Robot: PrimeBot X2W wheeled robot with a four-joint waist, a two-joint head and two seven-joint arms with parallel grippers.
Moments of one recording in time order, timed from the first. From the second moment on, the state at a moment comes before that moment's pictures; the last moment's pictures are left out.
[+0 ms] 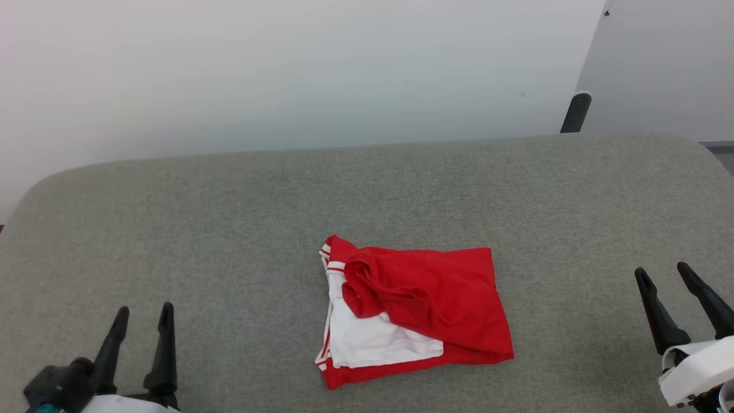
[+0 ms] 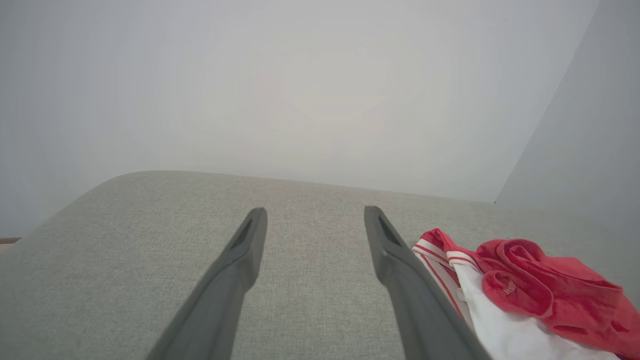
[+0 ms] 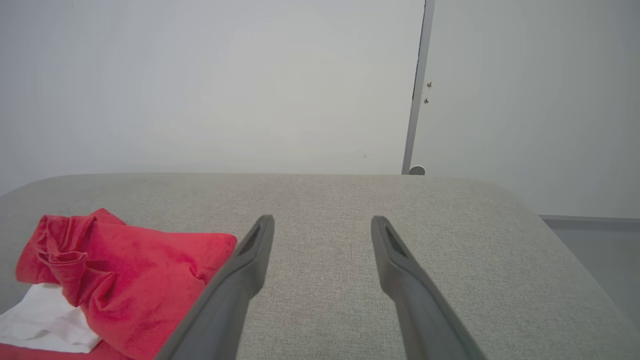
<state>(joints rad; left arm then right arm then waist) 0.03 0.27 0.06 0.16 -0.43 -0.13 -0.26 -0.11 -0.45 0.14 0.20 0.53 0.13 -0.13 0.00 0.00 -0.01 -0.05</state>
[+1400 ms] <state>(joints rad) -0.09 0.22 0.04 0.20 -0.43 -0.13 -0.26 -0.27 -0.44 0.26 0.31 0.60 0.13 0.48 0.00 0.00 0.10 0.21</state>
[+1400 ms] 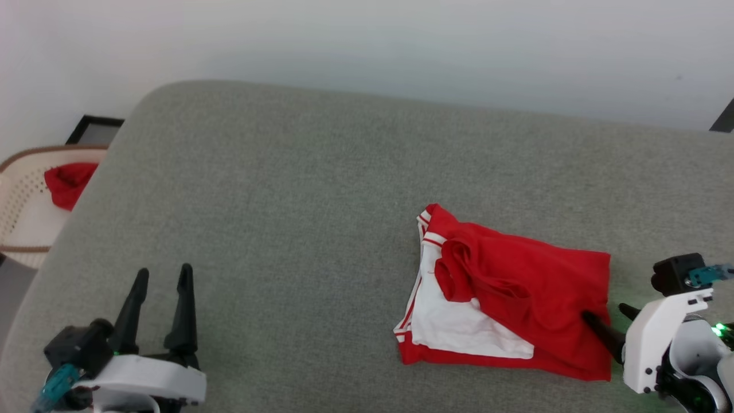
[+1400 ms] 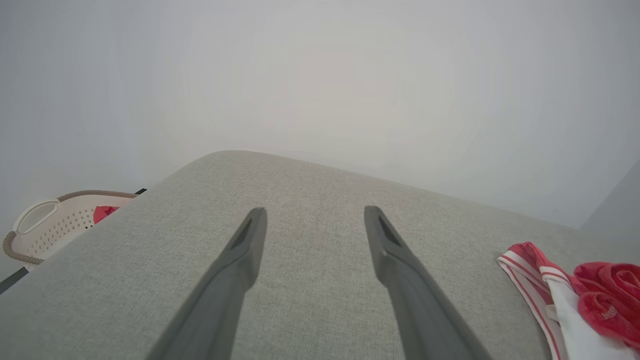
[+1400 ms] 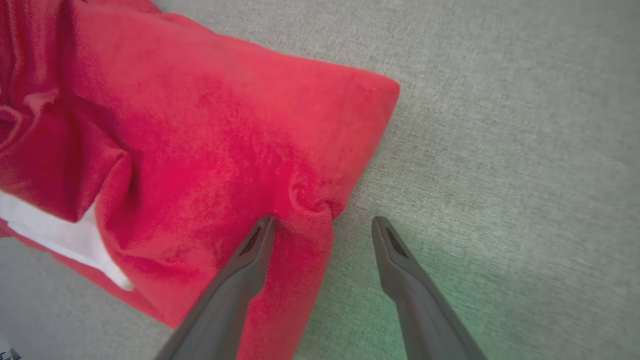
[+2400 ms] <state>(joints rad) -0.14 0.22 0.04 0.23 -0.45 -0.13 -0.26 -0.43 -0.49 0.31 0.32 0.61 0.13 0.64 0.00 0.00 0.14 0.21</state>
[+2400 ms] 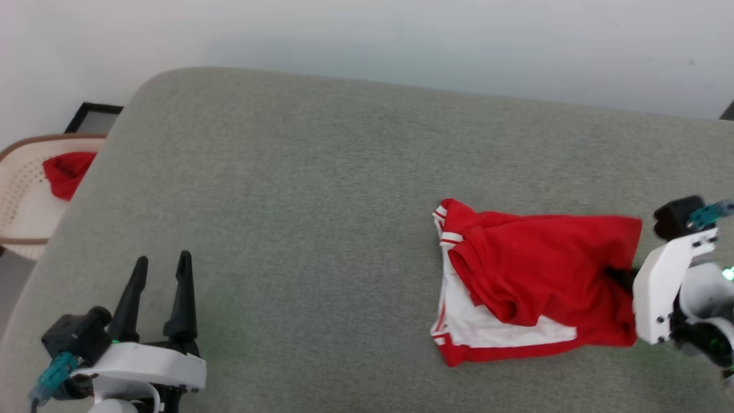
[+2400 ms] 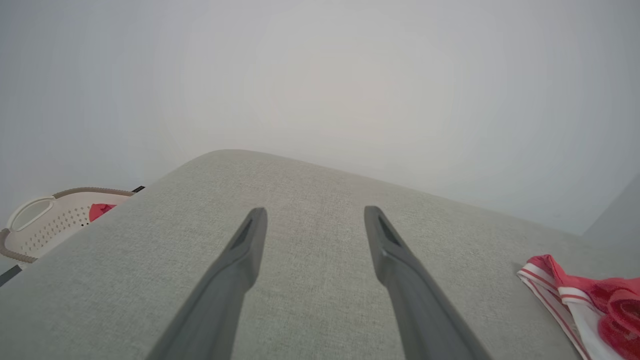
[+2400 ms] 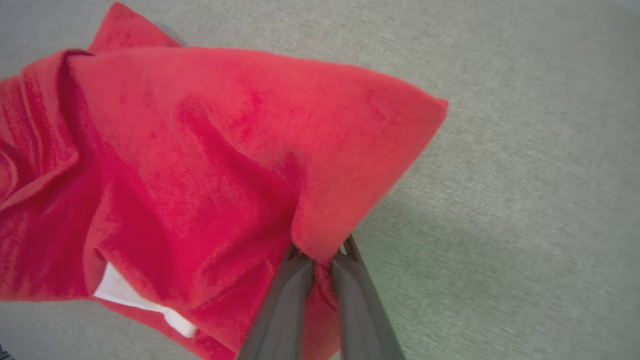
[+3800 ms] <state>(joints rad) -0.38 0.28 -0.06 0.15 -0.41 -0.13 -0.26 -0.87 -0.95 0.45 0.53 0.51 0.13 0.33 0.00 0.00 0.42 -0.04</state>
